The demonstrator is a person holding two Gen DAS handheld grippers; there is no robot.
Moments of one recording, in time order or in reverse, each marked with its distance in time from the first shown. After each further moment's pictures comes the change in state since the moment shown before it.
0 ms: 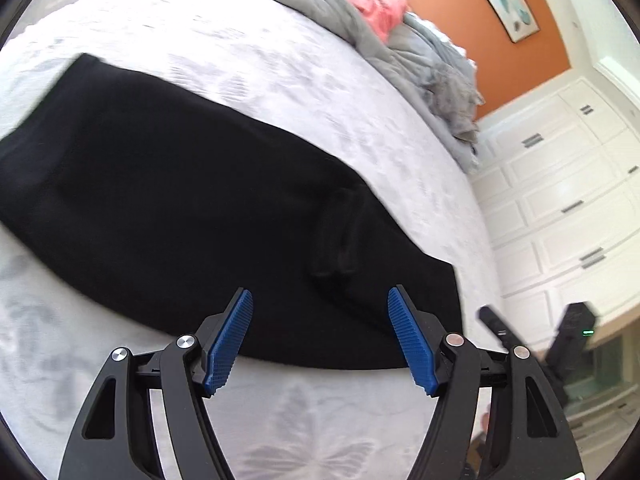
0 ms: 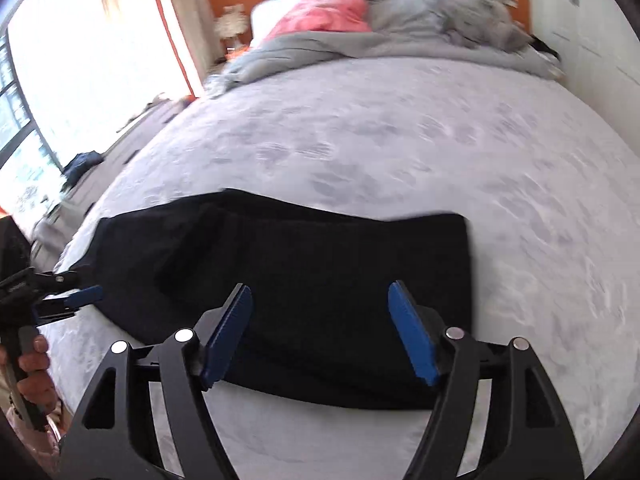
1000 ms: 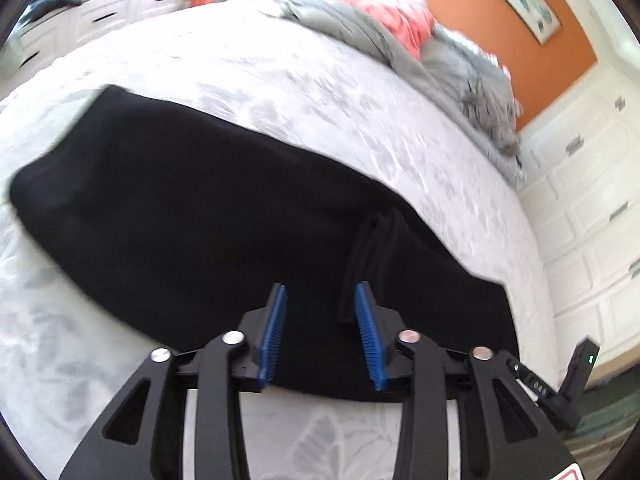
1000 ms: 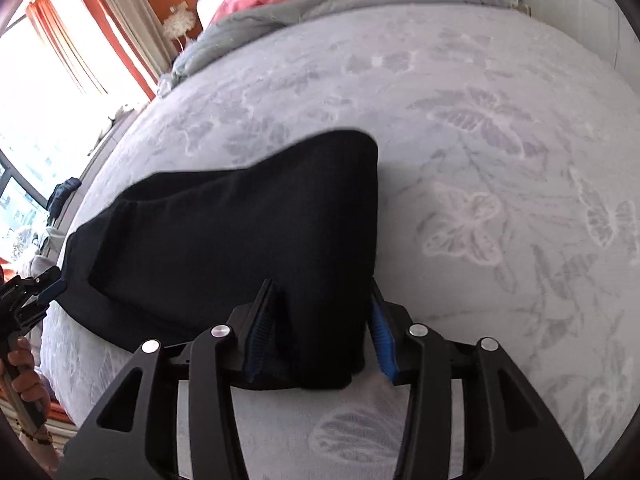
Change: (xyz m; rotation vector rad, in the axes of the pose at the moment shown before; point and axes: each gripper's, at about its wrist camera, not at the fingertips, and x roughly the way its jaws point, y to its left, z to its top) left arm -0.044 0.012 -0.015 -0.010 -0.161 0.238; right arm 0.000 -0.023 -0.022 -0.003 -0.038 0.011
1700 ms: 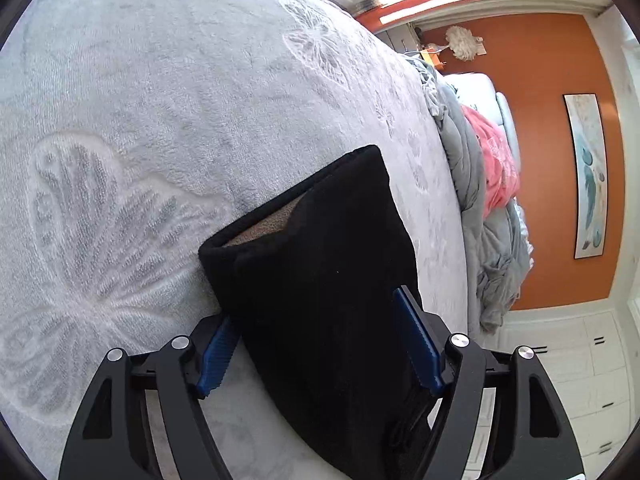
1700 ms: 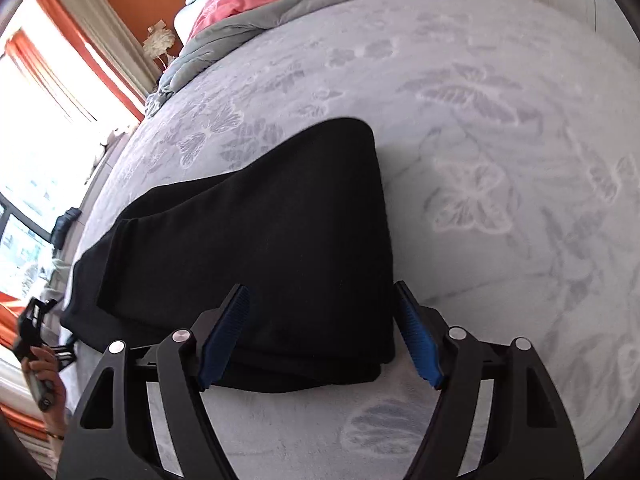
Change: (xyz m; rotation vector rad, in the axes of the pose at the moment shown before) left arm 0.000 0.188 0.041 -0.677 -0.117 -0.118; right arm 0.045 -0.026 -0.008 0.249 0.142 0.110
